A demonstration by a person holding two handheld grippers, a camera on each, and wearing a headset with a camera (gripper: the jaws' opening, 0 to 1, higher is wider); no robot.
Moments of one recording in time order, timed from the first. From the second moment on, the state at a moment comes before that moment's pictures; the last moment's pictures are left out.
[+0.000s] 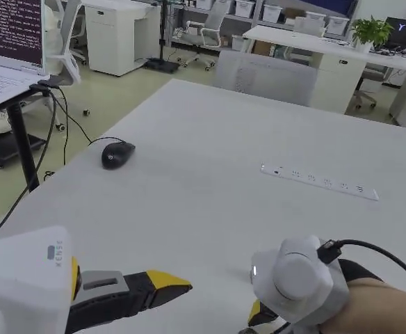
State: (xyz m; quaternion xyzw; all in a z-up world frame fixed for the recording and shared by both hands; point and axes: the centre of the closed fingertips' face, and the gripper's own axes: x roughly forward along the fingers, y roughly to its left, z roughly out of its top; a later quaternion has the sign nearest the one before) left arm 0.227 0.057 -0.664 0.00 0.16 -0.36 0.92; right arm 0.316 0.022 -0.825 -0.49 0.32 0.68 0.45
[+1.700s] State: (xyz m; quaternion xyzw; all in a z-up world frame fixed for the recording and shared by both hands) left arm 0.233 0.048 -0.674 0.01 0.18 -0.38 0.91; right arm 0.373 0.010 -0.759 -0.49 0.29 0.64 0.51
